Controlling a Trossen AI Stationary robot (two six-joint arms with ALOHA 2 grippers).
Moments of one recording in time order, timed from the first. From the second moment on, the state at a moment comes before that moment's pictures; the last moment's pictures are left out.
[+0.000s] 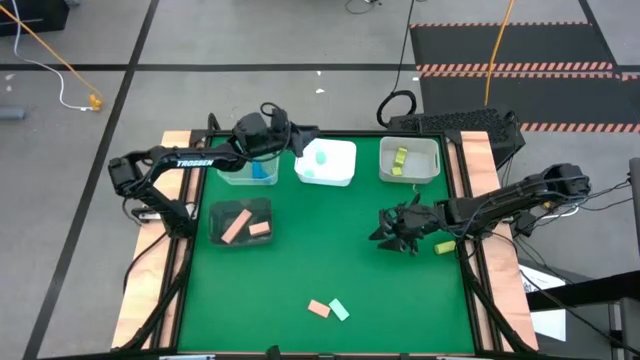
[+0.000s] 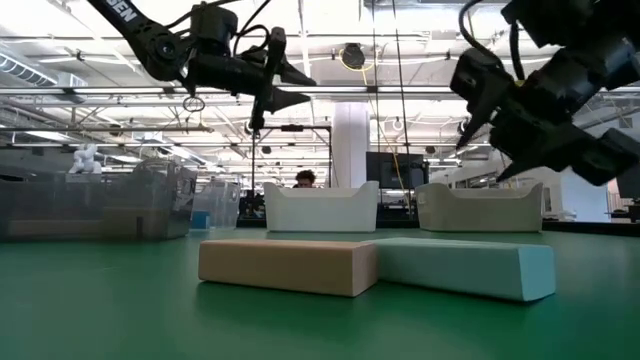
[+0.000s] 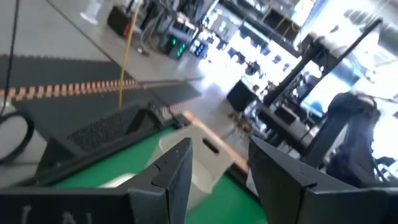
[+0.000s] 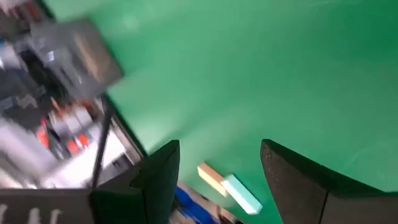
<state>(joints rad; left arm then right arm) 0.54 1.54 0.86 0.66 0.21 -0.59 0.15 1.09 0.36 0.09 -0.07 2.04</state>
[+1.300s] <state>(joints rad) 0.90 1.54 0.86 0.69 0.21 -0.39 0.32 1.09 0.77 -1.03 -0.18 1.62</state>
